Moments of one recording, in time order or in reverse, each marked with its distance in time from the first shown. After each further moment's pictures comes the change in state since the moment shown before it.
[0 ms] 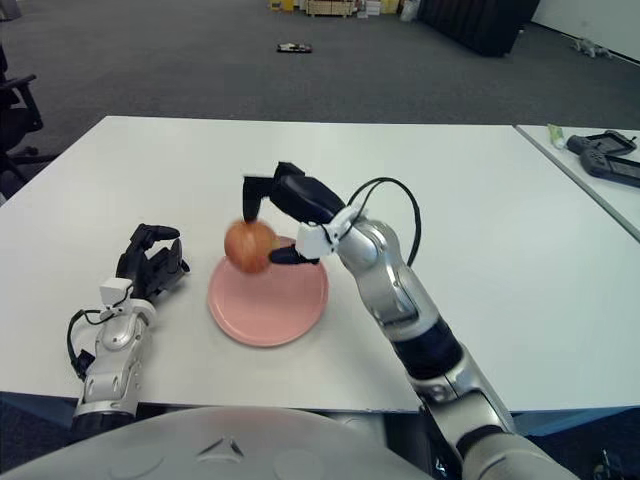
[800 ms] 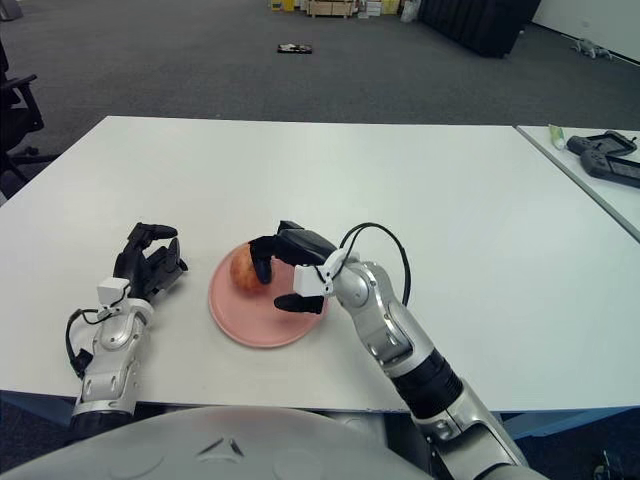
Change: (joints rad) left arm -0.002 0.008 -0.001 0.005 -0.003 -0.013 -0.004; right arm 0.129 -0.008 0.092 0.114 -0.034 -0.009 -0.009
